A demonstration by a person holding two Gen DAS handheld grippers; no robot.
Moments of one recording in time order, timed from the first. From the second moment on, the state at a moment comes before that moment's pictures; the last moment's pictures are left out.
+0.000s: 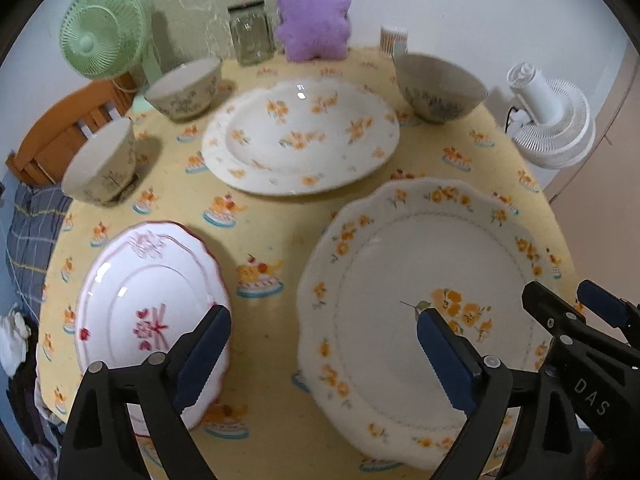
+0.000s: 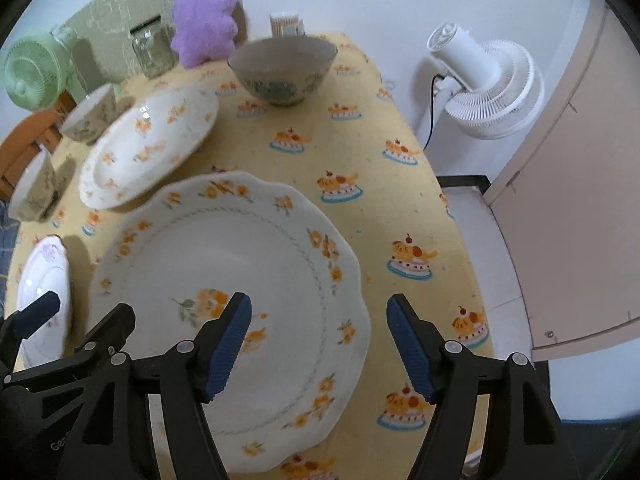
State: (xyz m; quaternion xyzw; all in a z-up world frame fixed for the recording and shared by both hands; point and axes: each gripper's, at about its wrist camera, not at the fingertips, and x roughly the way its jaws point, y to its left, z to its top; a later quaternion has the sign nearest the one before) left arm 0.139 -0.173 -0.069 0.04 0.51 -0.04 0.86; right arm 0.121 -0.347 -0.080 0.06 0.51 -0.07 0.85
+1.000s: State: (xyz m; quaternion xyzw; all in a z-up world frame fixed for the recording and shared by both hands) left arm 0.144 -0.033 0.002 0.04 0.45 -0.09 0.89; right arm 0.106 -0.206 -0.002 0.08 0.43 -0.11 0.89
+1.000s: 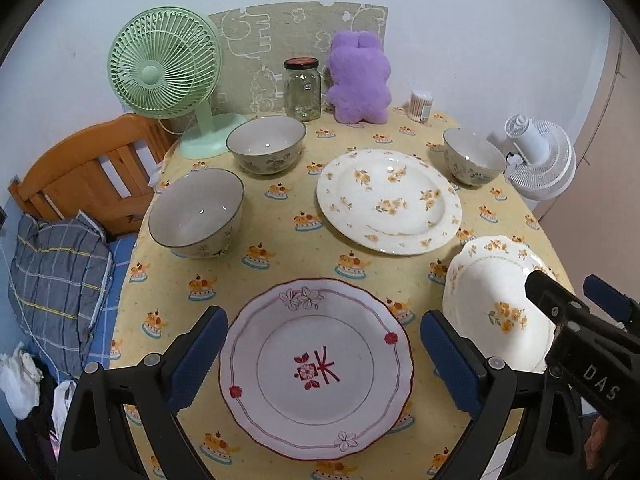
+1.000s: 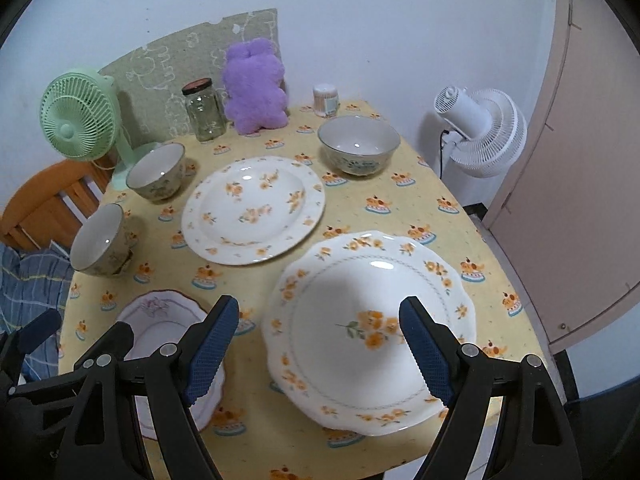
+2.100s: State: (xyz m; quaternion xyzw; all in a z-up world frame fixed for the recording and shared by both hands) left arm 0.300 -0.100 -0.043 0.05 0.48 -0.02 0.88; right arm 0.281 -0.277 -0.042 0.11 0.47 -0.06 0.87
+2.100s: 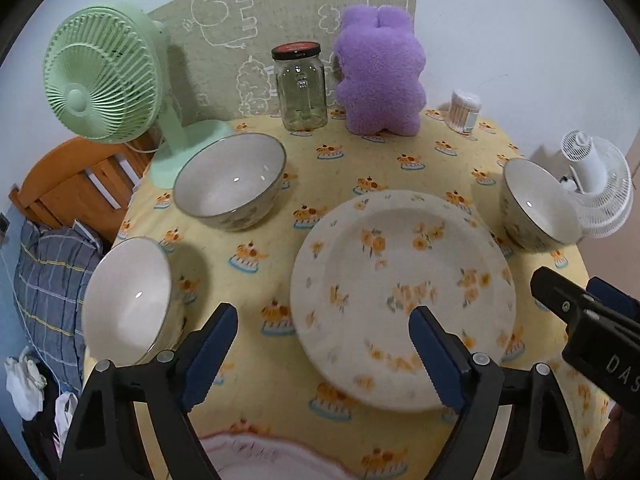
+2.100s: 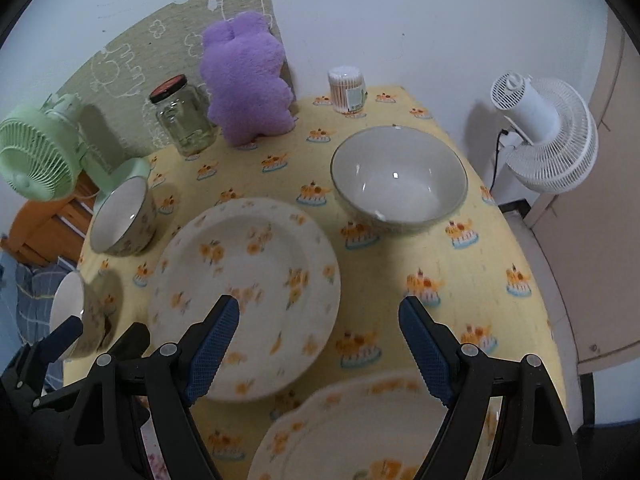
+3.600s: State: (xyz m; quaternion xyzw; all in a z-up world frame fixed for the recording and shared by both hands) left arm 0.353 -0.094 -0.118 0.04 0.54 -0.01 0.84; right arm 0.358 -0.242 -0.131 0.06 0.55 -0.02 0.83
